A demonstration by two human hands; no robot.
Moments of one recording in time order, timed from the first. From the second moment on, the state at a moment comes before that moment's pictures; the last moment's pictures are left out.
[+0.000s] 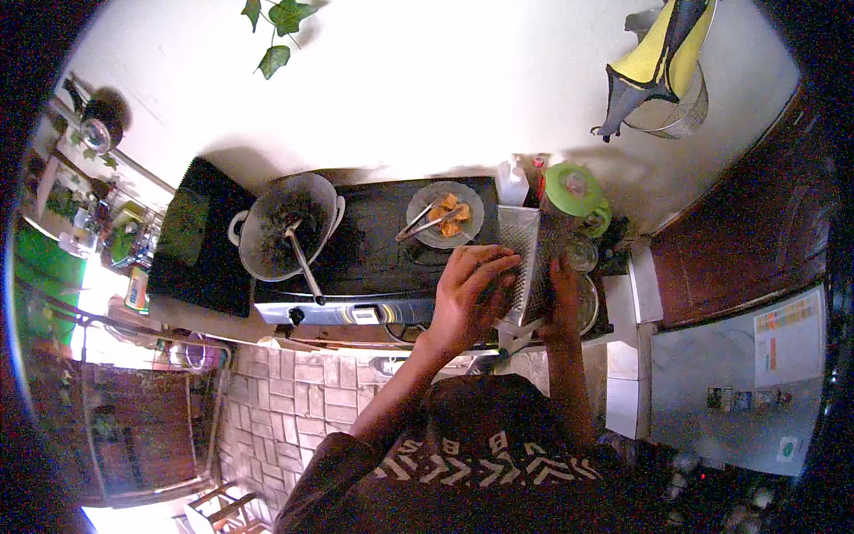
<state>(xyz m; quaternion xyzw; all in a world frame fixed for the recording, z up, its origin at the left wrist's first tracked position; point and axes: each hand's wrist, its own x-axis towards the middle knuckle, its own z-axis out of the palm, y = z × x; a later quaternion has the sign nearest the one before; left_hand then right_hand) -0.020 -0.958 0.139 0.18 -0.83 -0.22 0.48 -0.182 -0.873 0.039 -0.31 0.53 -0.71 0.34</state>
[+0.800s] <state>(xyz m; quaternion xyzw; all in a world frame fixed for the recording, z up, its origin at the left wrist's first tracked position) -0.018 -0.946 0.144 0.18 -0.80 -0.22 0.52 -0.185 -0.873 0.030 -0.14 0.41 -0.76 0.48</state>
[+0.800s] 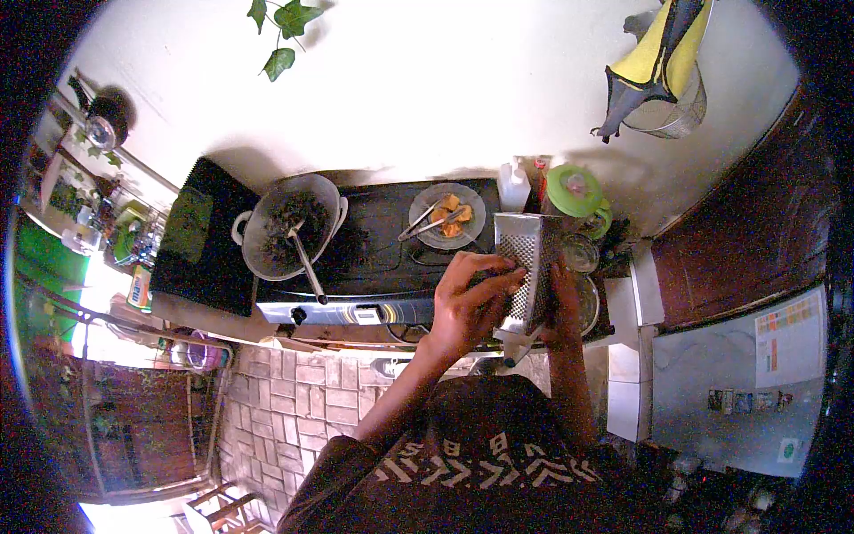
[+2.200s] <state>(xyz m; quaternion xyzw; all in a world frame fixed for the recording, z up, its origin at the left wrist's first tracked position) -0.021 -0.952 0.130 0.24 -0.65 -0.59 0.41 -0.147 -0.878 0.114 -0.40 0.45 -0.67 0.44</state>
